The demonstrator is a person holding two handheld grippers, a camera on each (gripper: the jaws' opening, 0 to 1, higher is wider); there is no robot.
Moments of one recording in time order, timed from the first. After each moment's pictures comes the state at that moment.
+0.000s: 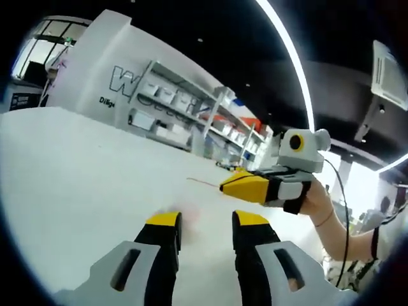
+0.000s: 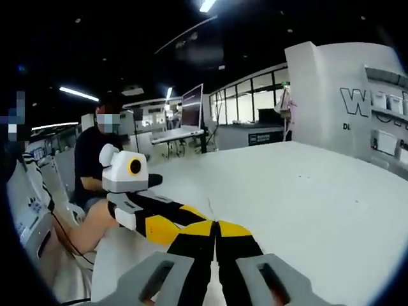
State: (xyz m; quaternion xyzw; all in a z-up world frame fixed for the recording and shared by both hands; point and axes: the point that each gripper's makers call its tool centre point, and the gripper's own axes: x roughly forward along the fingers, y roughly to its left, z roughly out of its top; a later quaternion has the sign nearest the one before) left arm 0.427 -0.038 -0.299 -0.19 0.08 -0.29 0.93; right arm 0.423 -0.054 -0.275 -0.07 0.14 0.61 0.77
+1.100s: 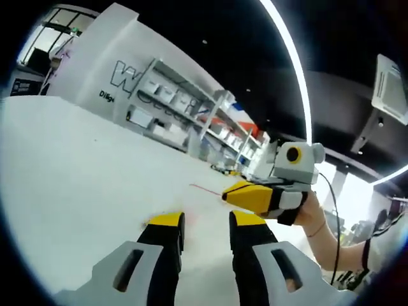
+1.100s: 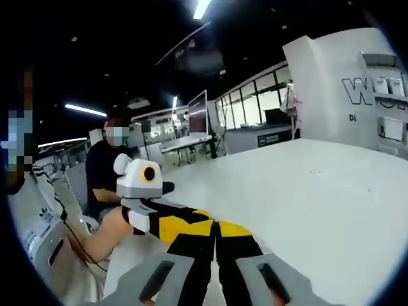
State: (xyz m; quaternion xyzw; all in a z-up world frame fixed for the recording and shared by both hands) left arm 0.429 -0.043 -0.297 -0.23 0.08 -0.30 0.92; right arm 0.413 -0.056 -0.274 -0.02 0.15 0.64 0.75
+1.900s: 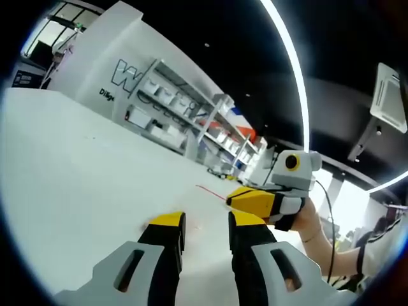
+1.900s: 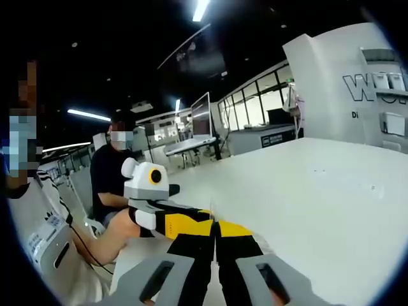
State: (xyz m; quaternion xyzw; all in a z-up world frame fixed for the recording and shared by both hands) left arm 0.429 -0.041 -0.293 -0.25 0.08 -0.31 0.91; right arm 0.407 -0.057 -0.272 0.00 0.15 0.65 0.75
